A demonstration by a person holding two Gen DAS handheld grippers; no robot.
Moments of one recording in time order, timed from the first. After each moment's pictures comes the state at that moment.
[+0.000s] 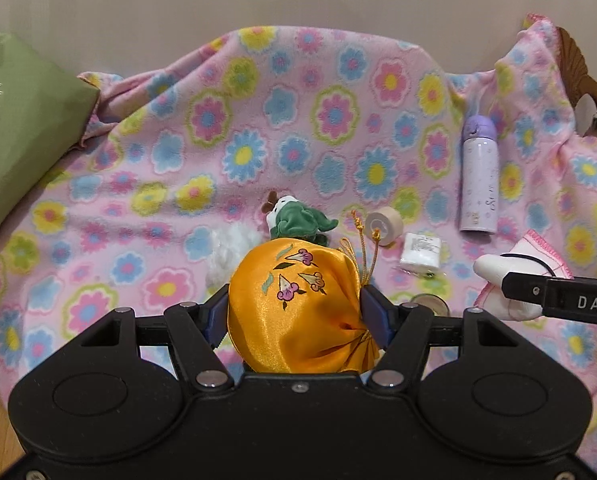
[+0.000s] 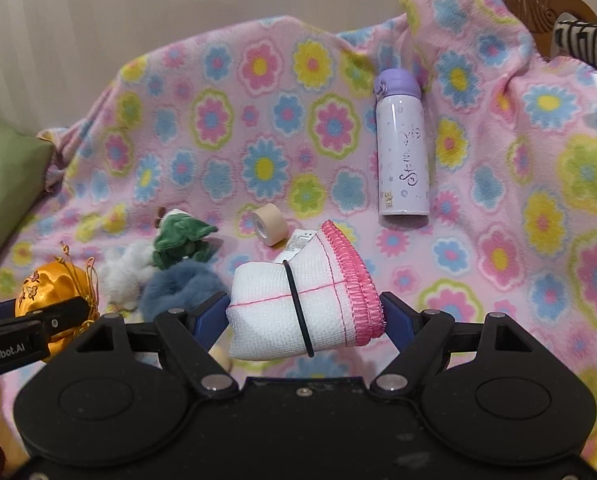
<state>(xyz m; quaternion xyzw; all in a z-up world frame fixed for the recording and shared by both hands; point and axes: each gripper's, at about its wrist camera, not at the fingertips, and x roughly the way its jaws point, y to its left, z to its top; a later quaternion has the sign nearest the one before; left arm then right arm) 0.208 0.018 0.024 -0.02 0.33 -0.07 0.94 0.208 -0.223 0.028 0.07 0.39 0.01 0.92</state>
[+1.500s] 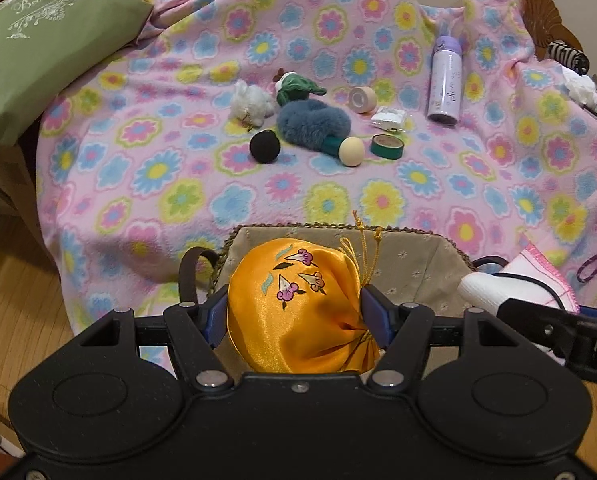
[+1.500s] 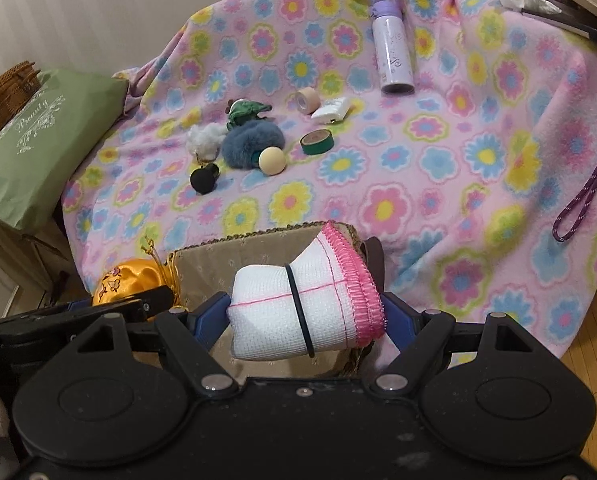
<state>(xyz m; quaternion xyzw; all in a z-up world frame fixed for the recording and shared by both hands) 0.024 0.008 -0.014 -0.04 0.40 -0.04 0.92 -0.025 -0.211 0.040 0.11 0.45 0.06 0.88</state>
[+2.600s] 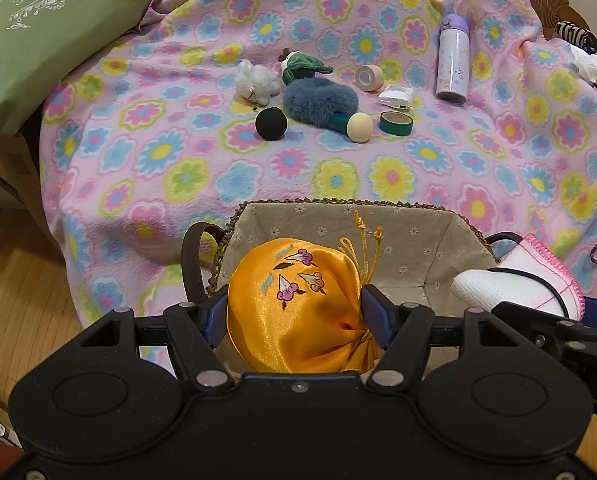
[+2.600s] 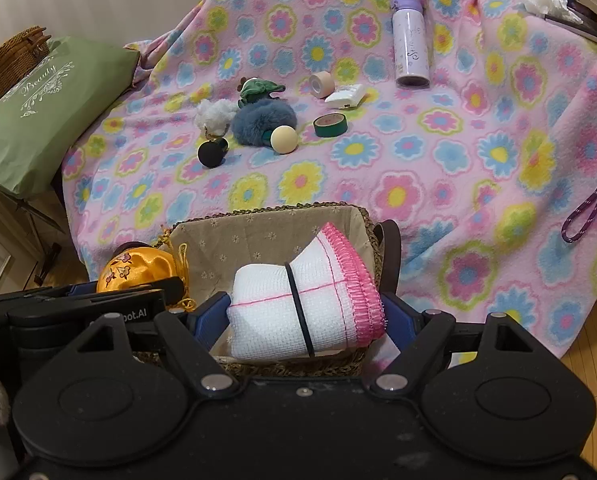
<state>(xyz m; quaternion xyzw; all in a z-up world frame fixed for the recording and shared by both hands) 0.024 0.005 -0.025 -0.02 0.42 -0.03 0.91 -0.024 -0.202 0.033 0.07 0.46 0.07 0.88</state>
